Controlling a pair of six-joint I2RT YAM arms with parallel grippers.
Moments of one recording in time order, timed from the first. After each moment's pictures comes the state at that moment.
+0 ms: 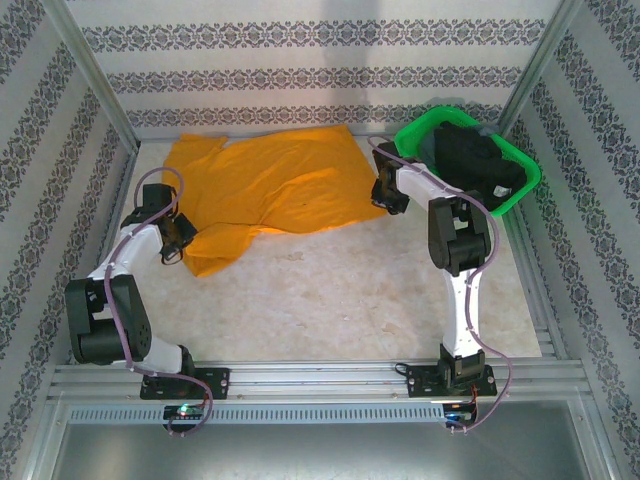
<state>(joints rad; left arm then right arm) 0.17 1.47 0.96 -0.59 0.02 -0.61 0.23 2.23 1.74 -0.79 0.11 0.67</state>
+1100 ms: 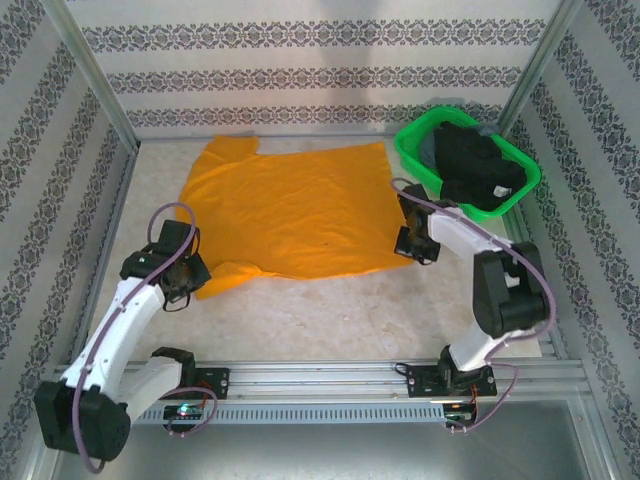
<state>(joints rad) -0.14 0.95 0.81 -1.07 -0.12 -0.73 0.23 1.60 1.01 -0.82 0.12 0.60</state>
